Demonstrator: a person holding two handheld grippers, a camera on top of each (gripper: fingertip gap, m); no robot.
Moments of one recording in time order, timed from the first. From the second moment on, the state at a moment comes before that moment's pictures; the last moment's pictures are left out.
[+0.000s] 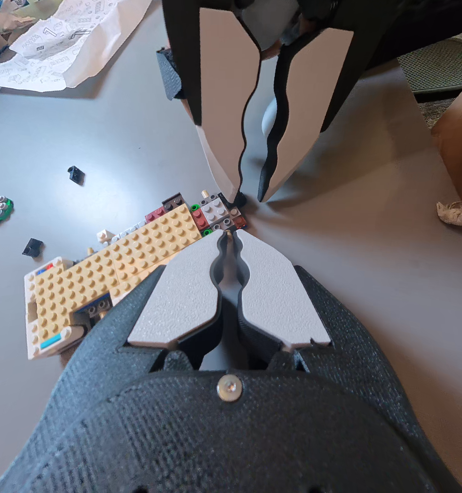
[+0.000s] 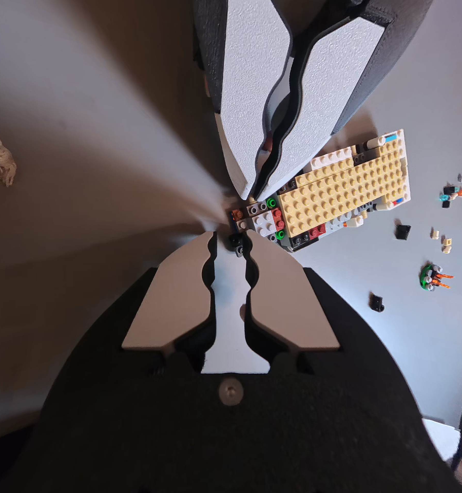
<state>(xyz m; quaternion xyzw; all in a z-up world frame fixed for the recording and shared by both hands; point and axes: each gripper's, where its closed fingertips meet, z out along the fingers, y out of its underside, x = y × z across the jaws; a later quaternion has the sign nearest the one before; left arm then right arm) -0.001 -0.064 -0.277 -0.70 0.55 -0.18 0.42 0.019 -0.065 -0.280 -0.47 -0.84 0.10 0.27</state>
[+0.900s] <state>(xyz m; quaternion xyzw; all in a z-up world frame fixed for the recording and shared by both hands) -0.097 -0.007 -0.279 -0.66 0.72 -0.03 0.22 0.013 -0.058 -0.280 -0.41 -0.89 0.09 0.15</state>
